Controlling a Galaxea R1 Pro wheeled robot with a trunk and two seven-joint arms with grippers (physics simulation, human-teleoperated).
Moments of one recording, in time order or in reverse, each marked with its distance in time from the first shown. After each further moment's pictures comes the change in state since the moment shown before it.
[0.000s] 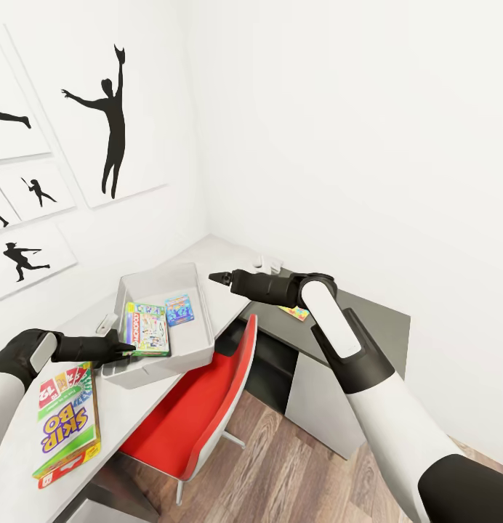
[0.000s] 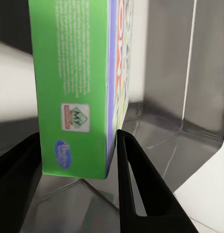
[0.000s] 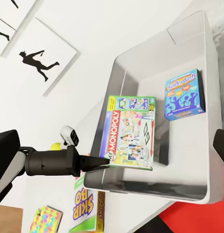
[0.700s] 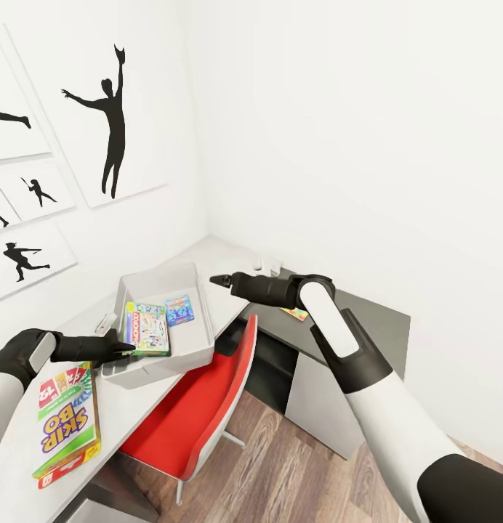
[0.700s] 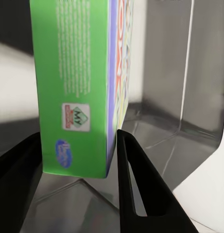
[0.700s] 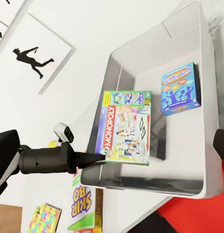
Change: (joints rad) left arm 0.000 0.004 -0.001 -0.001 0.001 0.000 -0.009; right arm -0.001 0.003 -0.002 0.029 0.000 0.002 0.000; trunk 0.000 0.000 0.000
